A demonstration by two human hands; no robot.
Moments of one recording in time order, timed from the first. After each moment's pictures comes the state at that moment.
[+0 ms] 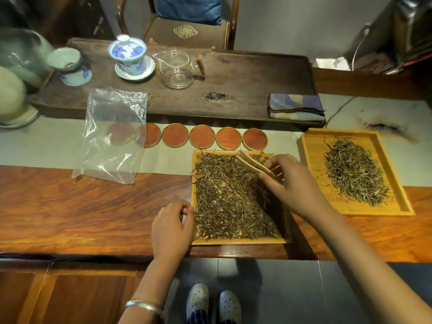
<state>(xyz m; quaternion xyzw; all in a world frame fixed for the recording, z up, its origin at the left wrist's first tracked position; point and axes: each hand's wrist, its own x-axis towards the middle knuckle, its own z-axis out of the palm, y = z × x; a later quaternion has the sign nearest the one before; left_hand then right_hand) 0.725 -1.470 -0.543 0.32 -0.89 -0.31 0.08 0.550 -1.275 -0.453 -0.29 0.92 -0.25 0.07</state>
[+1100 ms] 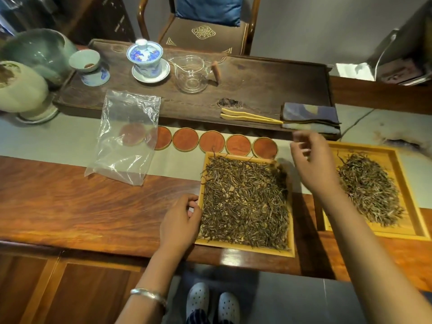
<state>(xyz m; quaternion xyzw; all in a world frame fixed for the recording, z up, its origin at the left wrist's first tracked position) 0.703 -1.475 -0.536 0.37 -0.85 -0.39 0.03 0.482 -1.287 -0.457 -0.20 0.91 -0.36 -0.01</state>
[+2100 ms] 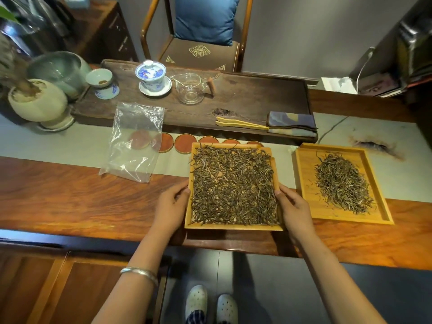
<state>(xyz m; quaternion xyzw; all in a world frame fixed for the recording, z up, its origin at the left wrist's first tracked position) 0.714 -1.491 -0.477 0.31 -0.77 -0.54 0.11 0.591 -1.244 -0.481 0.06 0.77 -0.61 0.18</state>
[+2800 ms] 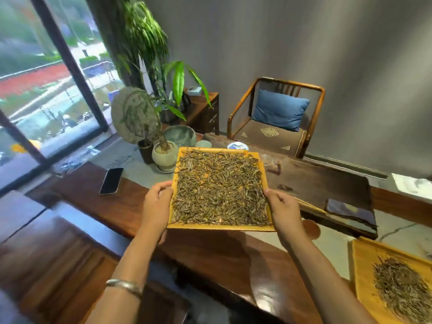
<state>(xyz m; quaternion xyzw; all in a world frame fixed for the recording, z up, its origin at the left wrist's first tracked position) 0.816 -1.605 -0.296 0.47 -0.66 -0.46 0.36 0.614 -1.430 -0.316 -0.18 0.71 -0.64 0.23</state>
